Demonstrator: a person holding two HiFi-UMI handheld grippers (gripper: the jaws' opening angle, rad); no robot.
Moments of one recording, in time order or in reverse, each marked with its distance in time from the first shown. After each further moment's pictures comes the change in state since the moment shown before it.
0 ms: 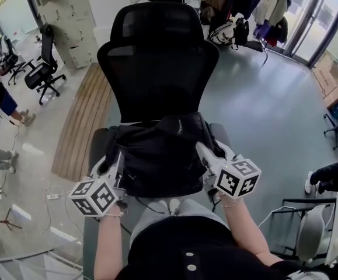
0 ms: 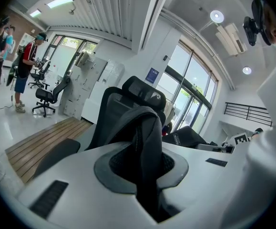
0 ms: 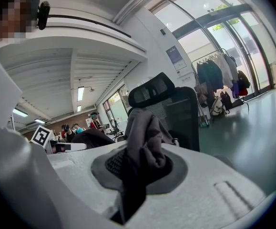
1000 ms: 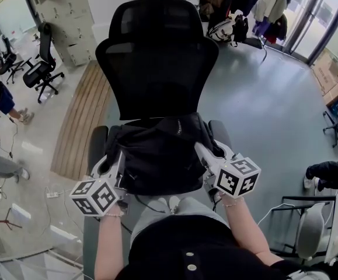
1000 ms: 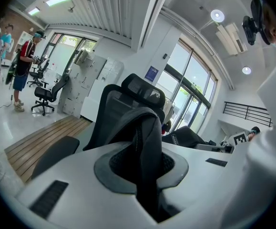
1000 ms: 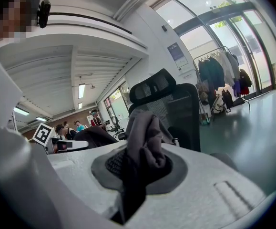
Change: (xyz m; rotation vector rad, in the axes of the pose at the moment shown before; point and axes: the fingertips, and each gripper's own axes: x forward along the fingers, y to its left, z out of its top) left arm 0.004 0.002 -0.009 -0.003 0.021 -0.012; right arm 0.003 0.001 -0.012 -0.009 0.039 0.010
